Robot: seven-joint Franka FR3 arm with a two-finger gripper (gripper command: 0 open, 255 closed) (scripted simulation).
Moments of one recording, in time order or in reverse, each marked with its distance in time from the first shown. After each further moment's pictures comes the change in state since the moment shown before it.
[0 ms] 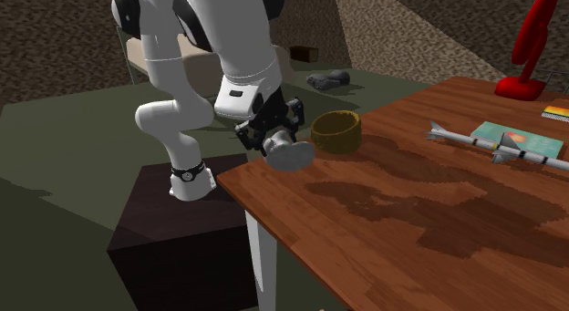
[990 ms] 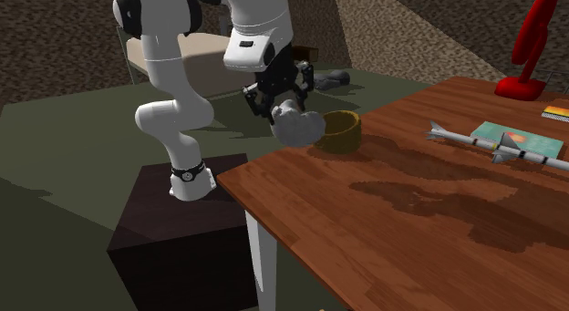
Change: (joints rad) arm 0.019 0.005 0.019 0.168 0.013 -0.136 0.100
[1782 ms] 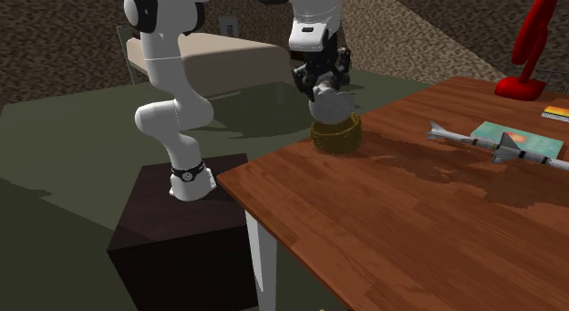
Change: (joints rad) arm 0.127 -0.057 0.151 -0.053 0.066 0.116 0.251
